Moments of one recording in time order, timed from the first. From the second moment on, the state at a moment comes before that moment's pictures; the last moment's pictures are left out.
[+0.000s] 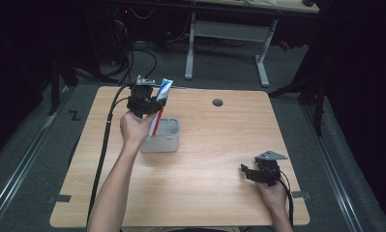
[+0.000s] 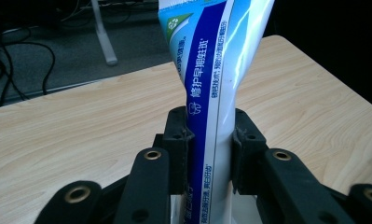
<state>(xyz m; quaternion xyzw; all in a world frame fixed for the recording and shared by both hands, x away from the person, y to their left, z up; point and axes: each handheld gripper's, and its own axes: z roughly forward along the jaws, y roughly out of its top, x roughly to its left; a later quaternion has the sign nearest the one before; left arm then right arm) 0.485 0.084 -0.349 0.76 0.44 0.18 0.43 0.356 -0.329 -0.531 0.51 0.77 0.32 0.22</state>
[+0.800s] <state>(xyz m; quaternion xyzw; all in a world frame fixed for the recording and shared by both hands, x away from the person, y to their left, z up) 0.506 0.068 -0.352 0.75 0.45 0.20 0.45 0.356 -0.329 -0.531 0.51 0.77 0.32 0.22</state>
